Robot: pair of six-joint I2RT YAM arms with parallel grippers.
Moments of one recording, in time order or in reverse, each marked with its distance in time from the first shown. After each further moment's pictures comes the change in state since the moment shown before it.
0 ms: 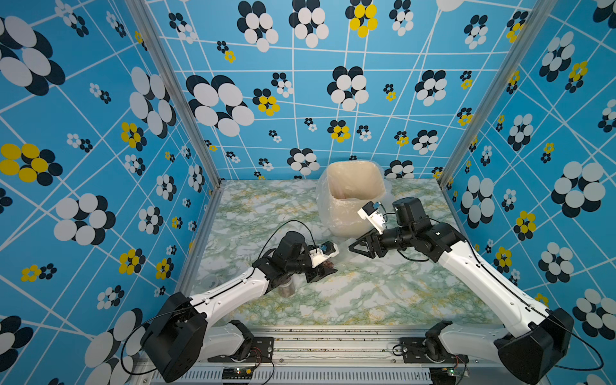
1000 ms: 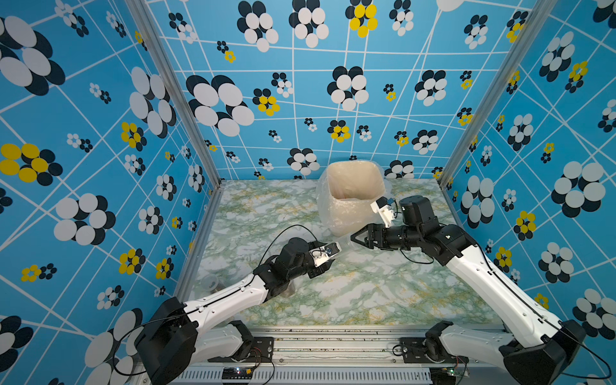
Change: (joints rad) left arm -0.123 -0.074 -0.035 0.104 -0.505 0.122; right arm 0.007 -0.045 0.028 0.016 0.153 0.567
